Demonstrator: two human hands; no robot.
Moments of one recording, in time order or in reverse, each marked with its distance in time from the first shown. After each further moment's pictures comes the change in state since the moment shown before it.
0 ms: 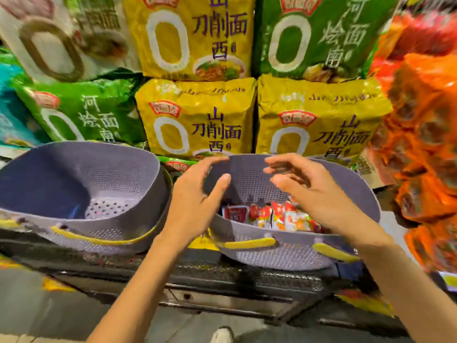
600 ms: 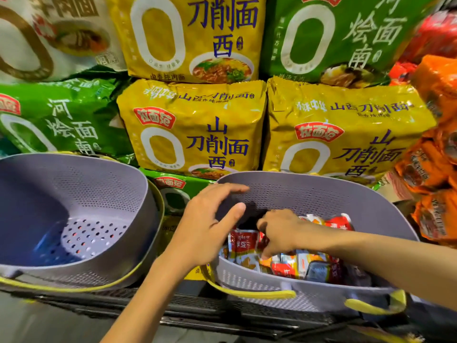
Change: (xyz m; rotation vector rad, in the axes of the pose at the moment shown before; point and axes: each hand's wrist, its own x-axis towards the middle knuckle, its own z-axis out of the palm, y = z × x) left_hand 0.026 -0.041 0.024 -0.094 -0.240 -0.045; right_hand 0.084 0.119 0.037 -1.301 -0.780 0.180
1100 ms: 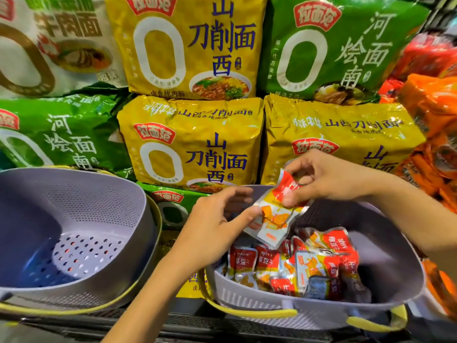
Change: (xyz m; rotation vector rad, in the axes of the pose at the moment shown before) left_hand 0.020 0.024 -0.005 -0.167 -0.074 -0.120; right_hand -0.080 0.046 -0.108 1.159 0.309 -0.214
